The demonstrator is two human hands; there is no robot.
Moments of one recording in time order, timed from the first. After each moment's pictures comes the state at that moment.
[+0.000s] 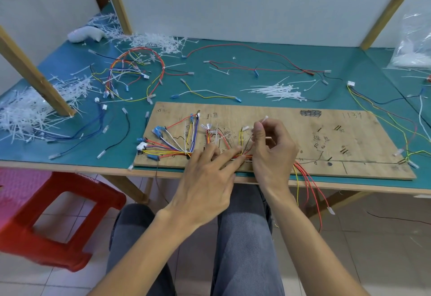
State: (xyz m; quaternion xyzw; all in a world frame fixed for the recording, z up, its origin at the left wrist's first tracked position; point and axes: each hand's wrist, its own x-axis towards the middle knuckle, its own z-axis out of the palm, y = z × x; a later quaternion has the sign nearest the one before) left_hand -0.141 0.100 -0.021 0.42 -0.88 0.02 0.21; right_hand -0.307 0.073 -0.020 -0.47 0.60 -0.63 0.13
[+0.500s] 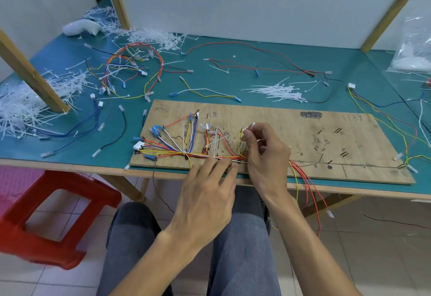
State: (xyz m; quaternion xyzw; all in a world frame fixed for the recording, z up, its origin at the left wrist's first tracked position) left_hand -0.146 0.124 -0.031 0.46 -0.86 0.04 0.23; right_hand -0.311 0.069 -0.031 -0.58 0.60 -0.54 0.11
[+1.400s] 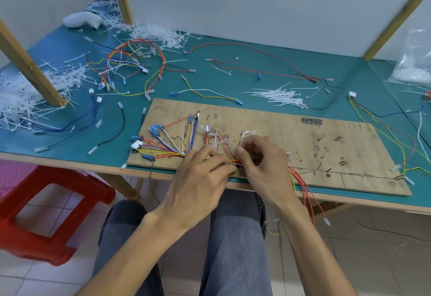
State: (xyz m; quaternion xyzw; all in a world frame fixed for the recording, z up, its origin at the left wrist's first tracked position) left_hand -0.132 0.090 -0.024 0.39 -0.87 -0.03 0.30; right_hand -0.324 0.078 -0.020 -0.65 0.60 -0.43 0.18
